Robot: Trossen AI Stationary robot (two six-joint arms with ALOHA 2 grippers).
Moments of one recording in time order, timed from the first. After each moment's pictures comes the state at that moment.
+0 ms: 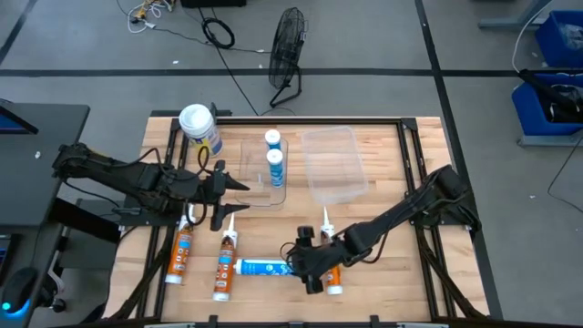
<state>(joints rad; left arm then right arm) -0.28 0.91 0.84 -0.31 -0.32 -0.14 0.49 1.90 1.35 -0.24 0.25 0.23</state>
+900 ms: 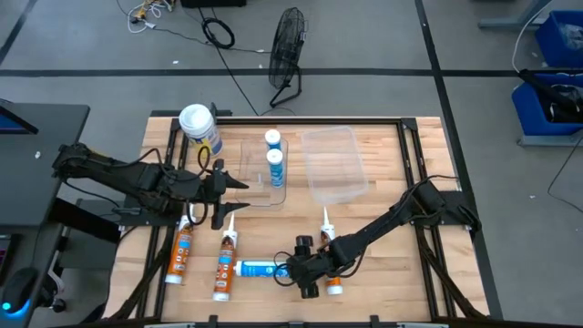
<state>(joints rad) -0.28 0.91 0.84 -0.34 -0.36 -0.15 0.49 2.10 1.41 -0.29 0.21 0.33</state>
